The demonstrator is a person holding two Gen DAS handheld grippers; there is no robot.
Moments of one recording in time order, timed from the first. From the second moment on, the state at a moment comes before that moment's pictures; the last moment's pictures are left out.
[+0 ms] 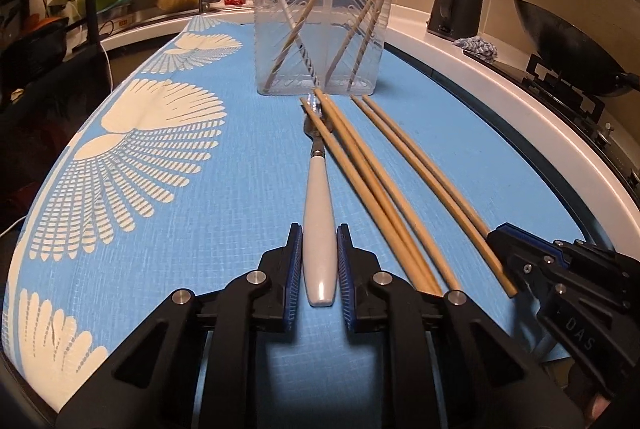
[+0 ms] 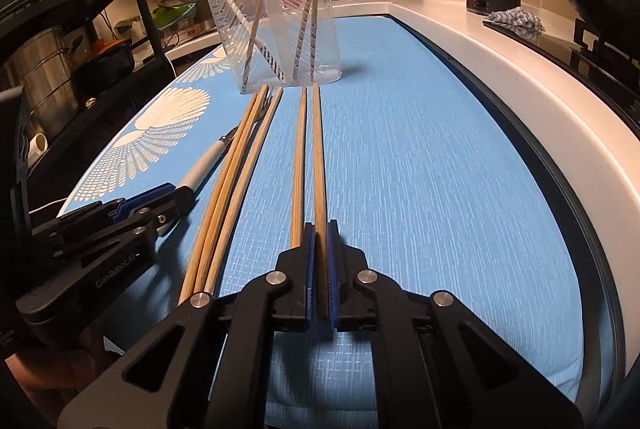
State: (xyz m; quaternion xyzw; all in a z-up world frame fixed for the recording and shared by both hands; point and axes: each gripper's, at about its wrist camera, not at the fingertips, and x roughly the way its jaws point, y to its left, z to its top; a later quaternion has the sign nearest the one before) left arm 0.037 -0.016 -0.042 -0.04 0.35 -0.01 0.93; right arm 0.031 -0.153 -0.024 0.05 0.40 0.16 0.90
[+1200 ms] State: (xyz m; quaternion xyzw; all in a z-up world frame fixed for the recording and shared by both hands) left arm -0.016 0.031 -0.051 -0.05 0.29 0.00 0.96; right arm 0.017 -0.150 -0.023 0.03 0.39 0.16 0.91
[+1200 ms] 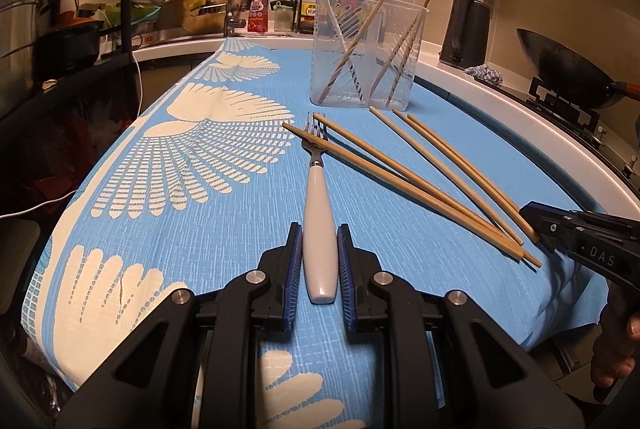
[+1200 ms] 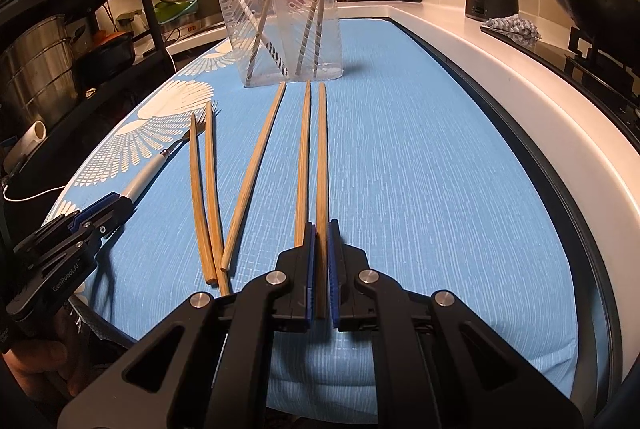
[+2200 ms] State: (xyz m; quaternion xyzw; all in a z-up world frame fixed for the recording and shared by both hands) left arm -0.014 0.031 -0.048 -0.04 0.30 0.00 0.95; right arm 0.019 -0.150 -0.020 0.03 0.39 0.16 0.90
